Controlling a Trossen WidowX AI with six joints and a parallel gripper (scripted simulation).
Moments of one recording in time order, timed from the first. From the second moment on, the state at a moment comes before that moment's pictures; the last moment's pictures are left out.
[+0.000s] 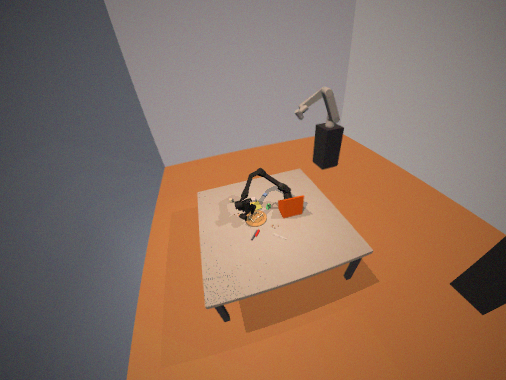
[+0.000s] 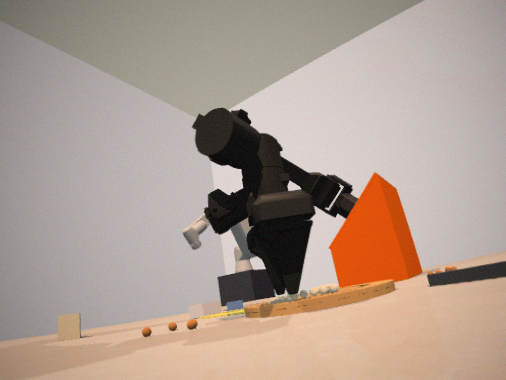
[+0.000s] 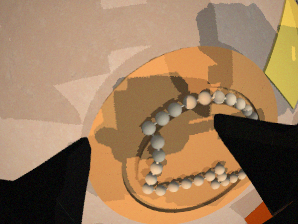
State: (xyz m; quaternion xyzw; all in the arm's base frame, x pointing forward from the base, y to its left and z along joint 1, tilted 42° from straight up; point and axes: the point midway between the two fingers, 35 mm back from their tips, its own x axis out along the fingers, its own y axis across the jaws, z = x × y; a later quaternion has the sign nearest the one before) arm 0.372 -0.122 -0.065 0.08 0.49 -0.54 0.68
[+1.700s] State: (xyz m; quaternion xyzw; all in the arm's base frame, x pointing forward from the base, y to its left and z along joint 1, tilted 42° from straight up) arm 0.367 -0.116 -0.066 0.01 0.53 -0.49 0.69
